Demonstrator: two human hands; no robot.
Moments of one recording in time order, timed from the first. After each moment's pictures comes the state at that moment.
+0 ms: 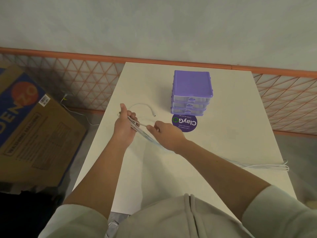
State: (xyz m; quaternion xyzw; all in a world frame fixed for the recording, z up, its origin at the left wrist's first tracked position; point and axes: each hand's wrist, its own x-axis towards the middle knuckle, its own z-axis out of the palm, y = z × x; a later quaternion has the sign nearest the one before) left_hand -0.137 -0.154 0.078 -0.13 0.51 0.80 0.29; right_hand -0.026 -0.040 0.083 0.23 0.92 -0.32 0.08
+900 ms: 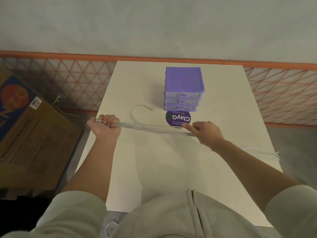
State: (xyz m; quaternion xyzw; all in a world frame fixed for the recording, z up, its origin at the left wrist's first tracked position) left_hand -0.170 -0.180 0.051 -0.25 0.20 0.92 0.22; right_hand 0.061 0.066 0.058 0.34 0.91 -0.25 0.05
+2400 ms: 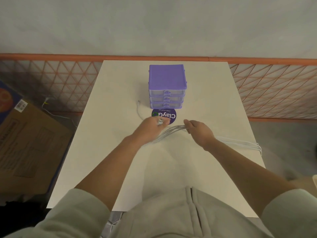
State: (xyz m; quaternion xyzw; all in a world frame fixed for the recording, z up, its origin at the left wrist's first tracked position) left_hand -0.051 -0.063 0.058 0.35 0.81 0.34 0.31; right_hand 0.093 0.086 0.046 0.40 0.85 -0.36 0.03
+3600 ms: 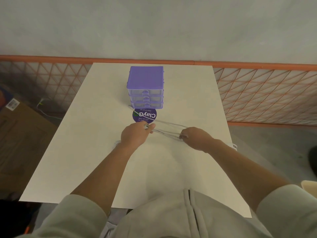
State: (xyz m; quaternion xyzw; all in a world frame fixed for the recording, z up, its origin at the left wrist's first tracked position) left_hand 0.011 -0.029 0.038 0.28 0.92 0.18 0.18; right_hand 0.170 0.156 0.034 0.23 0.94 -0.21 0.16
